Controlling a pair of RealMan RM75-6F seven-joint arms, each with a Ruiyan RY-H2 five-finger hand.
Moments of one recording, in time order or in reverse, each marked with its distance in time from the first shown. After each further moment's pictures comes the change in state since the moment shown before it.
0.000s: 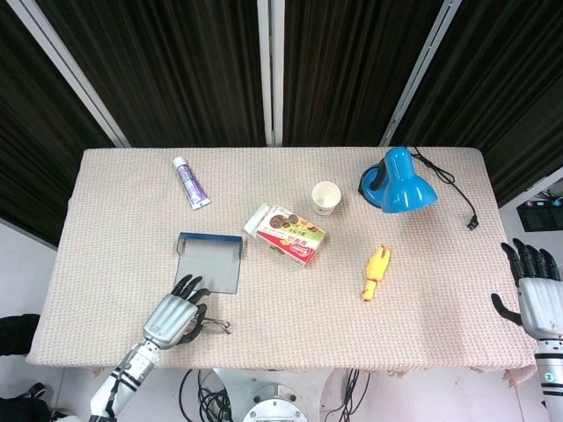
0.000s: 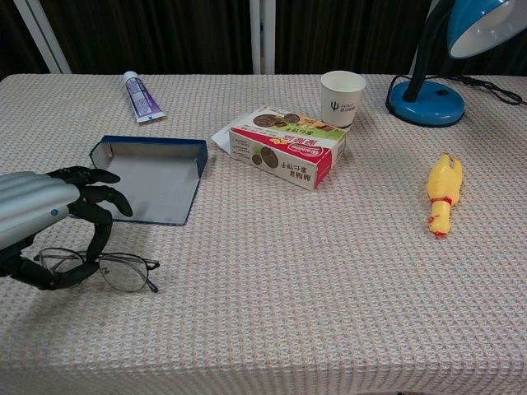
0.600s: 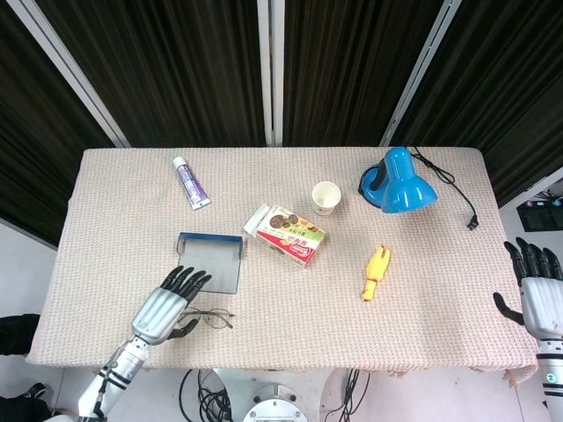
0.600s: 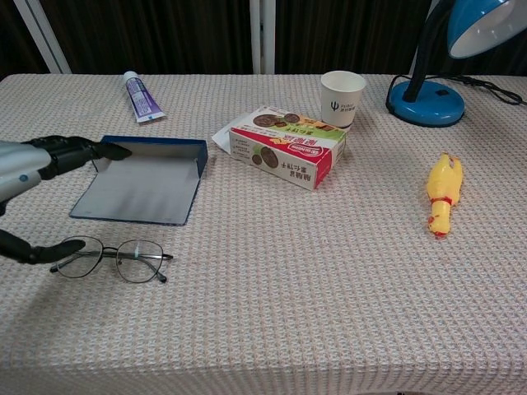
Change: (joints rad) left arm 0.026 0.074 -0.020 -0.029 0.086 0.084 -0.092; right arm -0.005 0.006 0.004 -0.008 -0.002 0.019 -0.003
